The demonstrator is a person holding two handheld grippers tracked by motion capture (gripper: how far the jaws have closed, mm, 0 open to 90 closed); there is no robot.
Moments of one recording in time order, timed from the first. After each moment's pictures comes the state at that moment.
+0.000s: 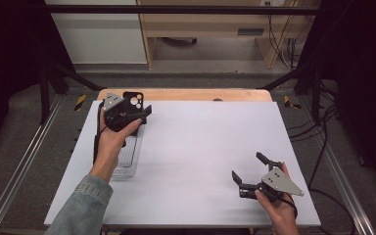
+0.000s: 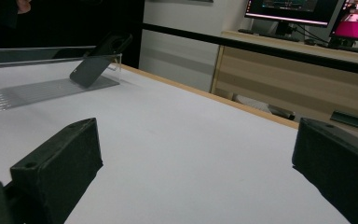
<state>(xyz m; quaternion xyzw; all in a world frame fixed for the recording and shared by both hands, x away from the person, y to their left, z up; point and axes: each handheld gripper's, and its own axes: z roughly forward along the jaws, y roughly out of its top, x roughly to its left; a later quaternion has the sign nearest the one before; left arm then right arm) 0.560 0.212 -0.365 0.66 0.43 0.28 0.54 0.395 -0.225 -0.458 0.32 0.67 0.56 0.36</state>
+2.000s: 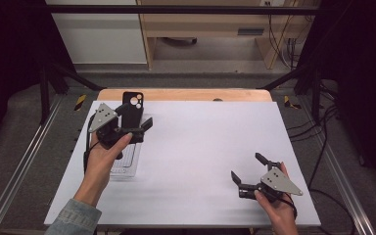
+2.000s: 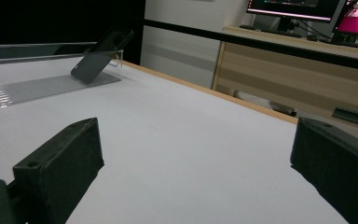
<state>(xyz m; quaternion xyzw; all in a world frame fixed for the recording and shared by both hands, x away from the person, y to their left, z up) 0.492 0.209 -0.339 0.67 0.34 0.28 0.60 0.395 -0.223 -0.458 0.32 0.68 0.56 0.36</state>
